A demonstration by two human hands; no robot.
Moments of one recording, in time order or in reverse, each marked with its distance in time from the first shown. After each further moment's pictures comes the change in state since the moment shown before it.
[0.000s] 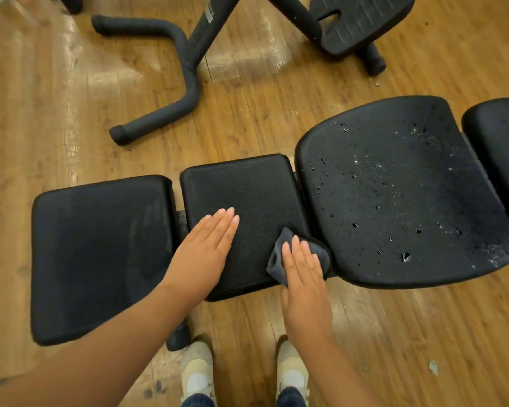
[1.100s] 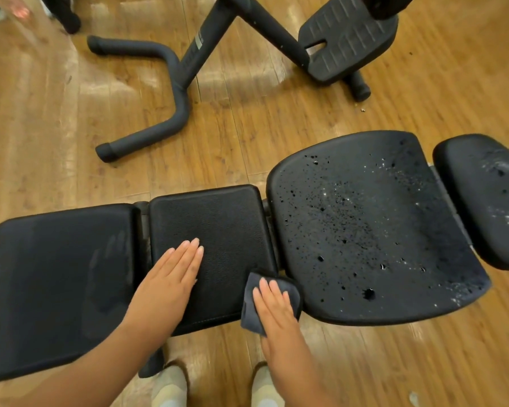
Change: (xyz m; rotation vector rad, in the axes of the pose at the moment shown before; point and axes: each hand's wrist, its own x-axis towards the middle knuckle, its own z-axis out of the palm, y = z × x) left_hand 0.002 0.016 -0.009 -0.047 0.010 -0.125; right_hand 0.000 0.046 -0.009 0.153 -0.164 -0.251
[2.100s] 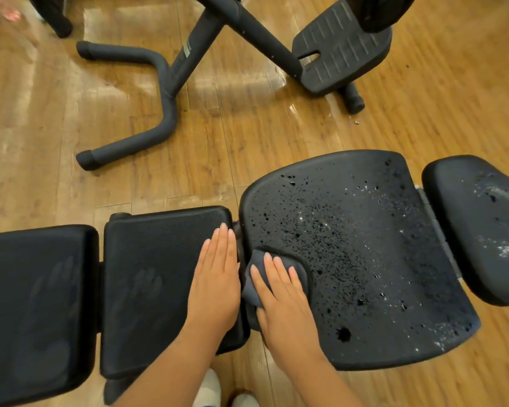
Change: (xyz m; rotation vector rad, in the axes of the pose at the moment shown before) left_hand 0.113 0.114 0.017 -0.193 0.069 -0.281; right_hand 0.061 0.052 -0.076 -0.326 -0.028 0.073
